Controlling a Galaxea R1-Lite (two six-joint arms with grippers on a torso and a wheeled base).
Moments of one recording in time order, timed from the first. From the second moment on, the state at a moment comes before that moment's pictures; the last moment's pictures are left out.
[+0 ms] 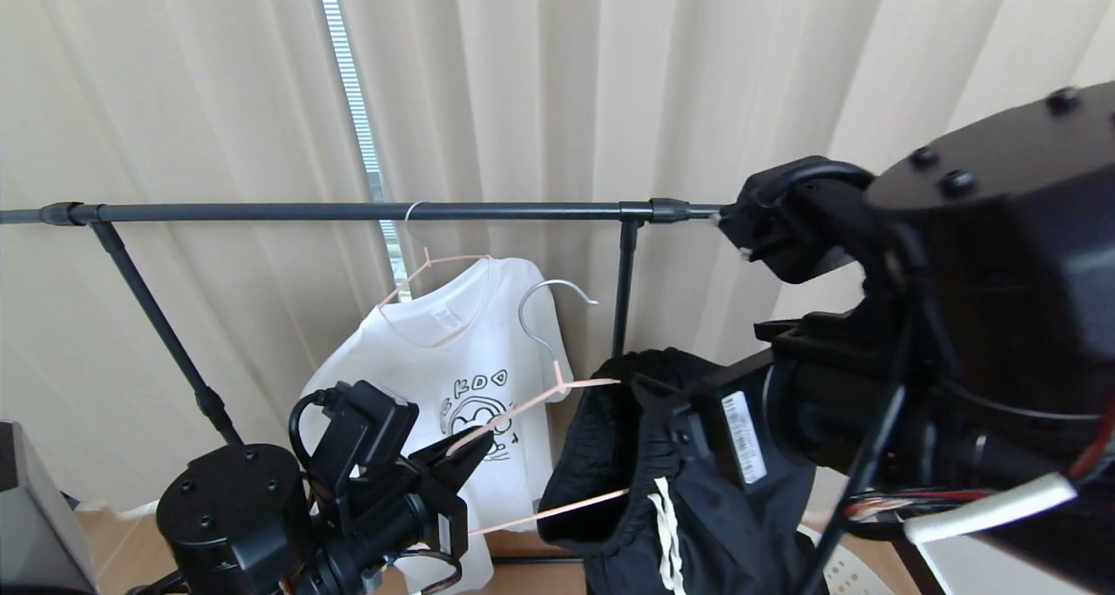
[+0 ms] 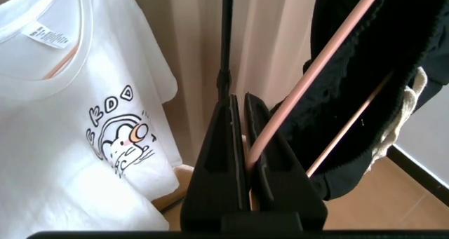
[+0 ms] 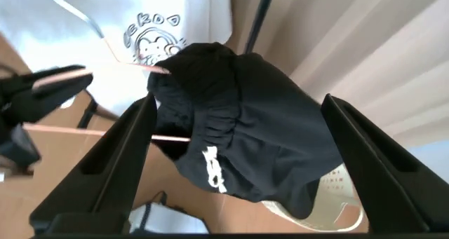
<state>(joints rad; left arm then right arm) -0.68 1.87 -0.15 -1.57 0.06 -0.01 1.07 1.56 -1.24 0.33 -0.66 0.28</state>
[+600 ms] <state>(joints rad) -0.68 1.83 -0.10 -1.57 -0.05 0.00 0.65 1.35 -1.14 0.47 0.20 -0.40</state>
